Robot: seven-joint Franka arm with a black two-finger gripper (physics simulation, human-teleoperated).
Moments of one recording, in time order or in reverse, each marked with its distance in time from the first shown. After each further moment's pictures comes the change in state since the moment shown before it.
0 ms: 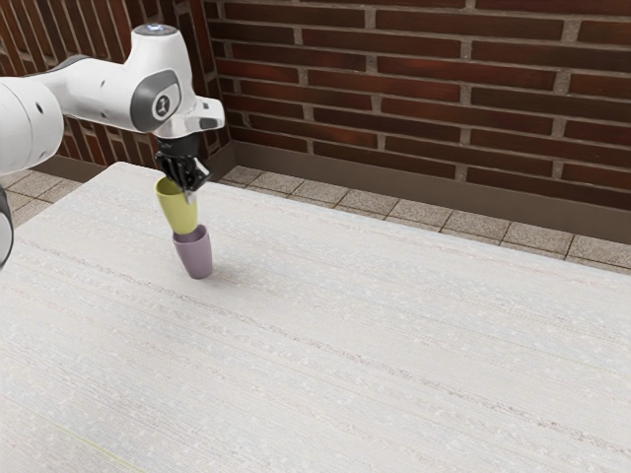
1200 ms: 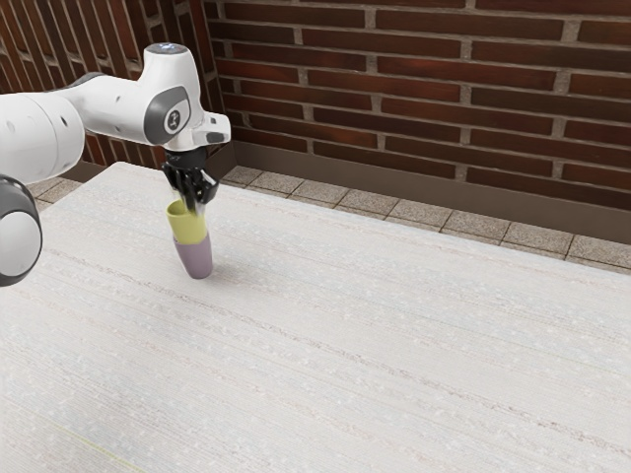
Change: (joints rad) arm 0.013 0.127 0.000 0.100 -0.008 0.004 0.038
